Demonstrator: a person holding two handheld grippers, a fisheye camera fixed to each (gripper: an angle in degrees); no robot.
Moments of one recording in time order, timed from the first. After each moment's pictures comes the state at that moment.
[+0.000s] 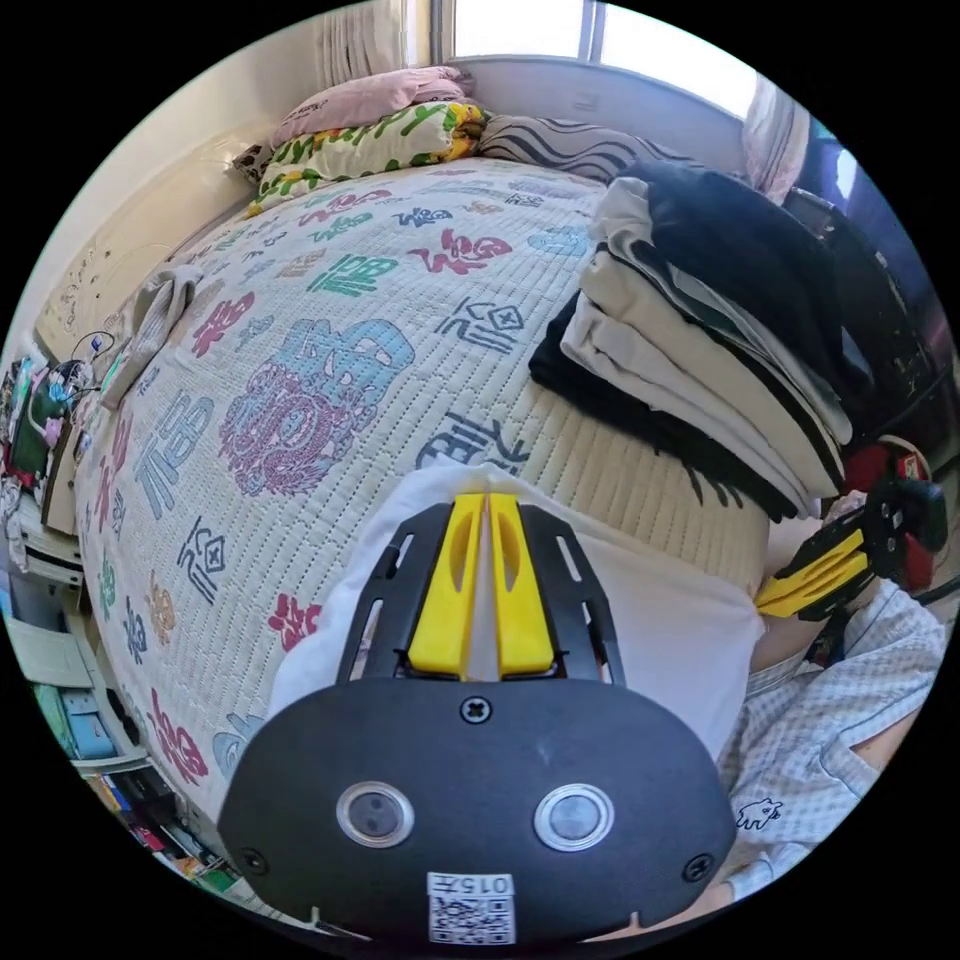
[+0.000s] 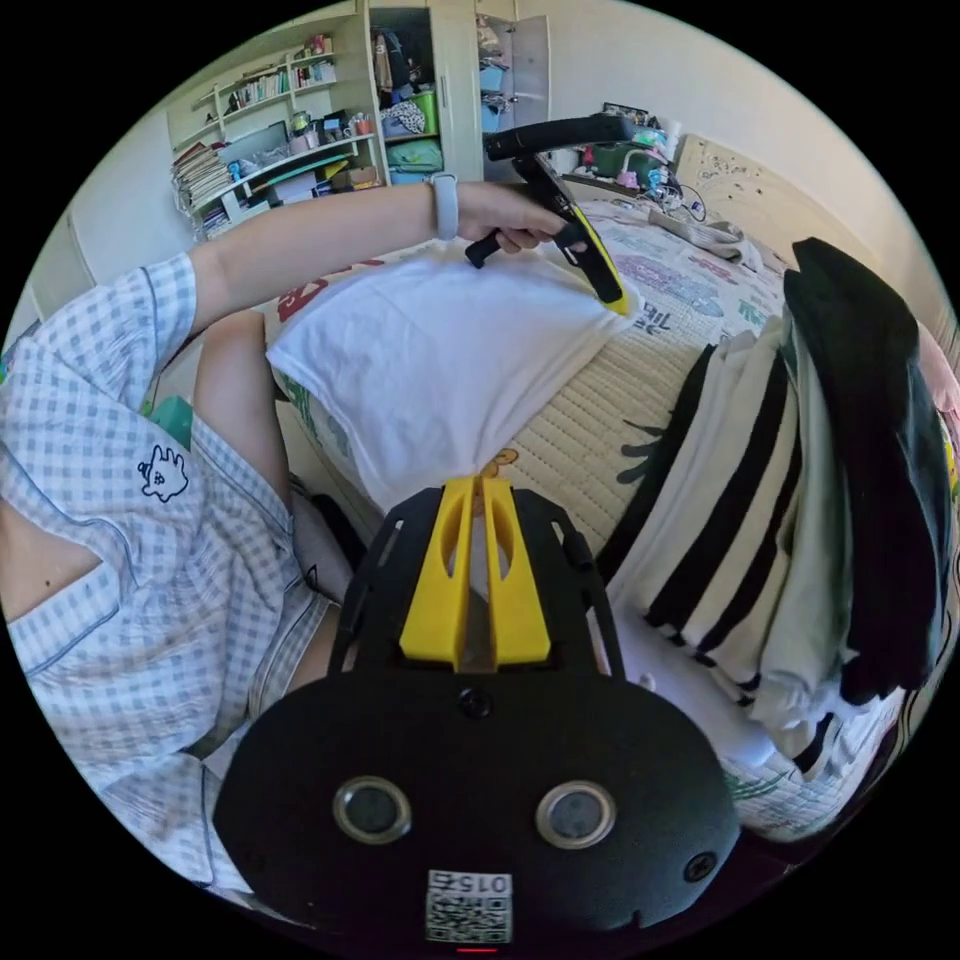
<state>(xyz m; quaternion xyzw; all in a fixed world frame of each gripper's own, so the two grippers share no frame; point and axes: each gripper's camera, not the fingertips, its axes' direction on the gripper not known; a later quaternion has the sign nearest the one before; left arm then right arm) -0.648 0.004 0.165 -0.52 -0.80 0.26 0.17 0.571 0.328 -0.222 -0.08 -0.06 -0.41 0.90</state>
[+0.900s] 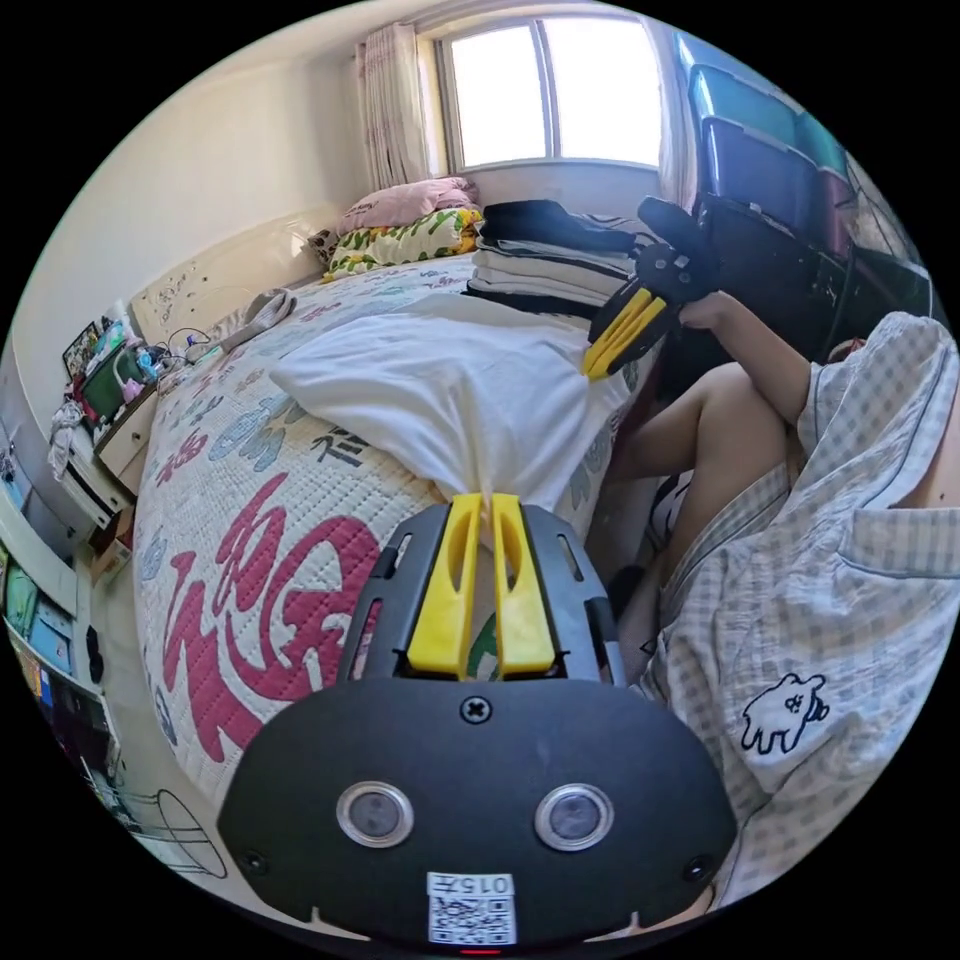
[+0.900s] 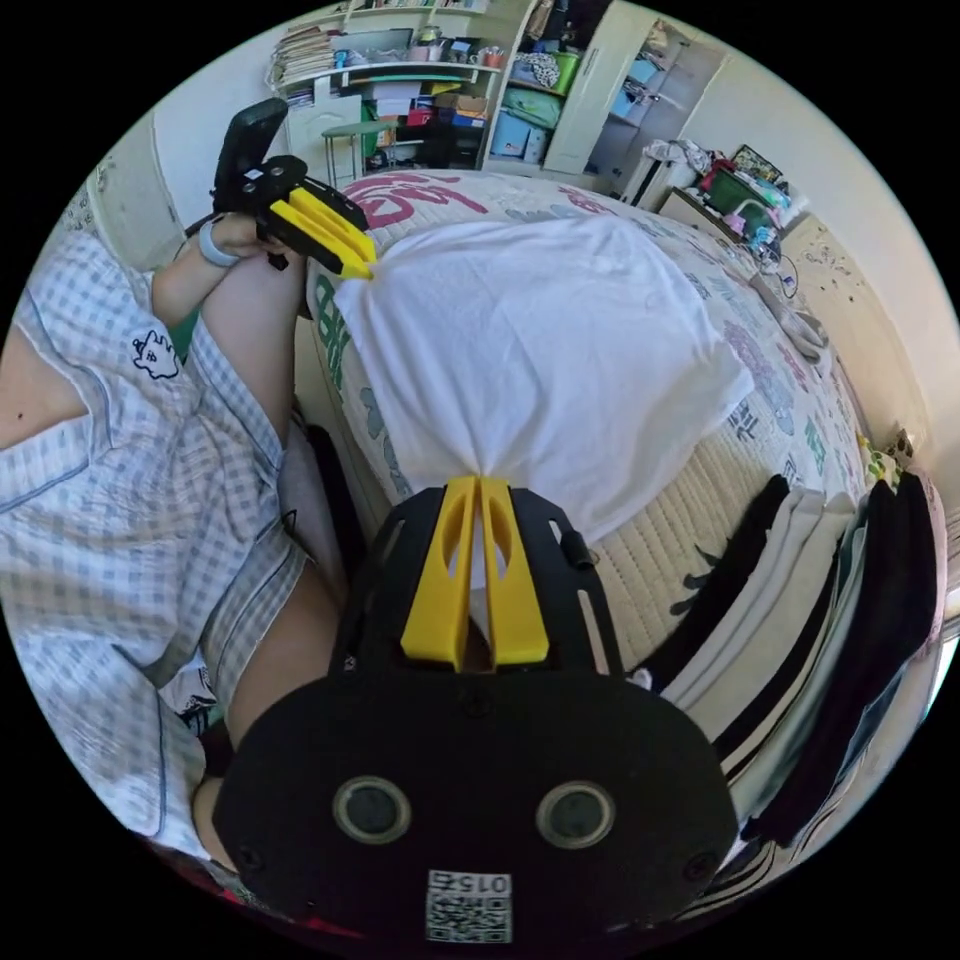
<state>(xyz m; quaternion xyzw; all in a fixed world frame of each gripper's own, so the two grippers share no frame) -0.317 0.272 0.059 -0.46 -0.76 0.41 0.21 0.450 0.318 -0.179 -0.13 -0.03 -0.56 0.82</state>
